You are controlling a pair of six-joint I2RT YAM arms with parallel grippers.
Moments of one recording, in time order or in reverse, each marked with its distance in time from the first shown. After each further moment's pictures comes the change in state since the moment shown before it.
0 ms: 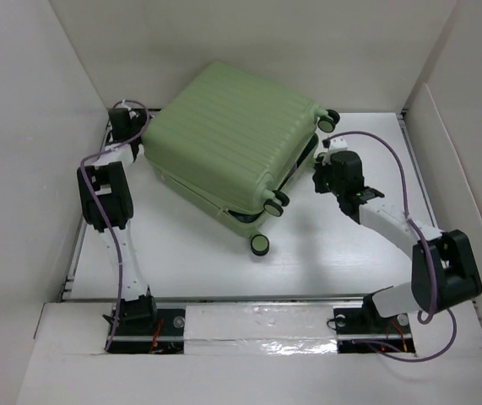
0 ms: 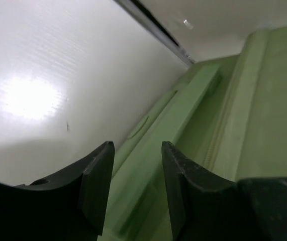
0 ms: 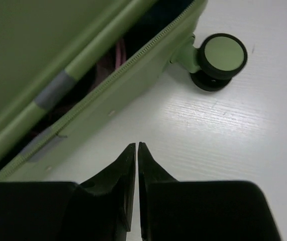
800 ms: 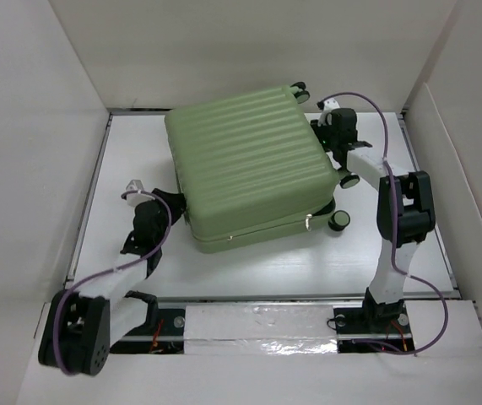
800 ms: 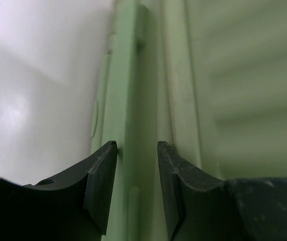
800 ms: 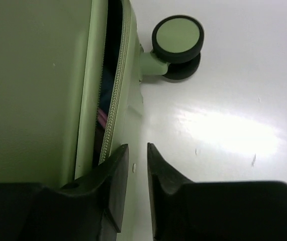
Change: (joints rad) left arm -0.353 -1.172 -1.429 0.447 -0.598 -0.205; right arm -0.147 0.556 0.577 -0.050 -0.285 -0.051
